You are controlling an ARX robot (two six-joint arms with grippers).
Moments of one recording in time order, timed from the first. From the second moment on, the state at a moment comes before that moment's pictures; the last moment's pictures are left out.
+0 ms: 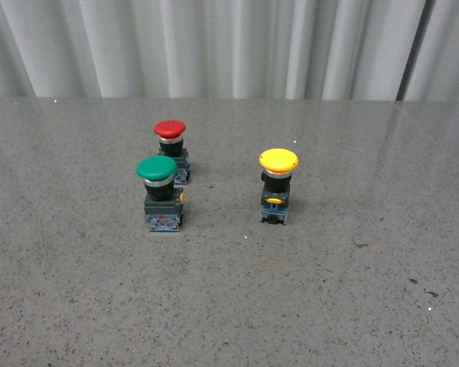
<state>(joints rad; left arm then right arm) 0.00 0.01 0.01 0.00 0.00 0.00 0.00 0.21 0.01 0.21 0.00 0.01</state>
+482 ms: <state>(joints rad) 0.00 0.01 0.01 0.00 0.00 0.00 0.00 0.00 0.01 0.00 0.00 0.01</state>
